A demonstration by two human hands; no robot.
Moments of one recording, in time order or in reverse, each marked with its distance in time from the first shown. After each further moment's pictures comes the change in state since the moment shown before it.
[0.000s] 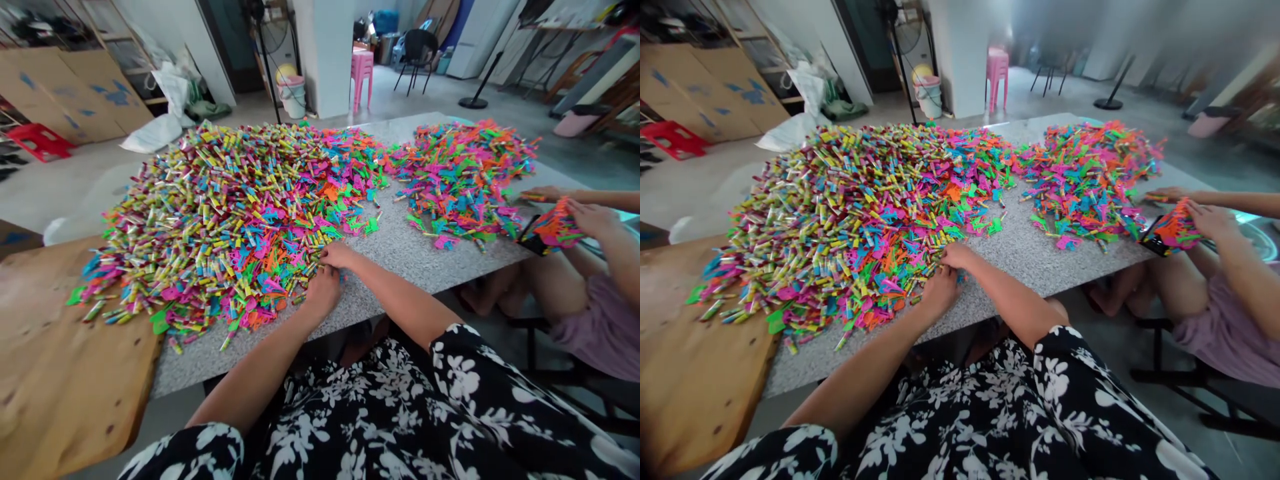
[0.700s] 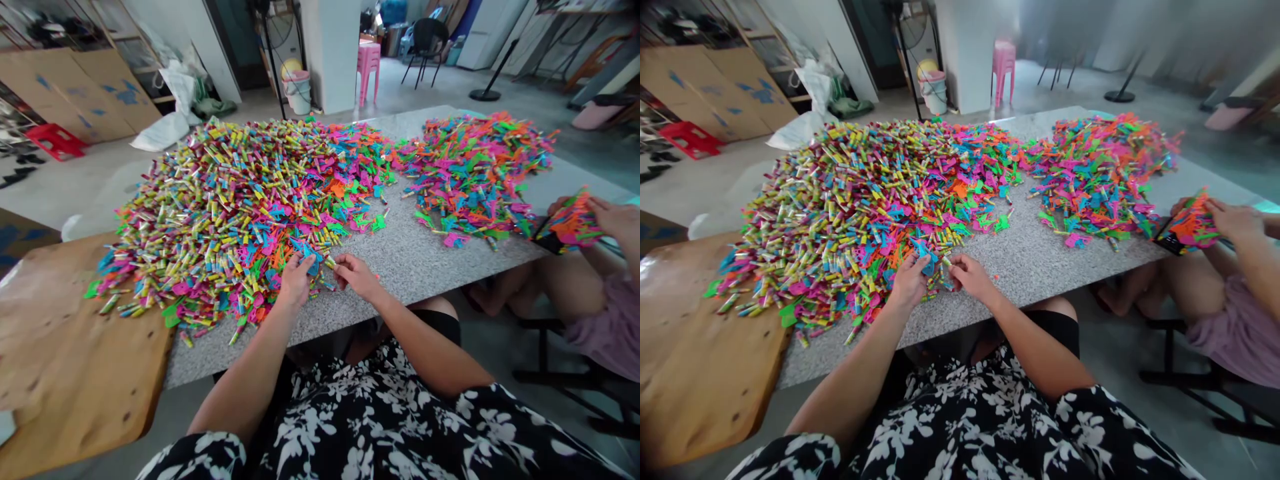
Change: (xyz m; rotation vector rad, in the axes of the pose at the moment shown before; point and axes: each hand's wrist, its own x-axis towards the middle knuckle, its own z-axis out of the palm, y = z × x) left_hand -0.009 -0.058 -0.033 -1.794 0.341 -0.337; right_hand -0.107 -0.018 0.036 1.153 0.210 -0.111
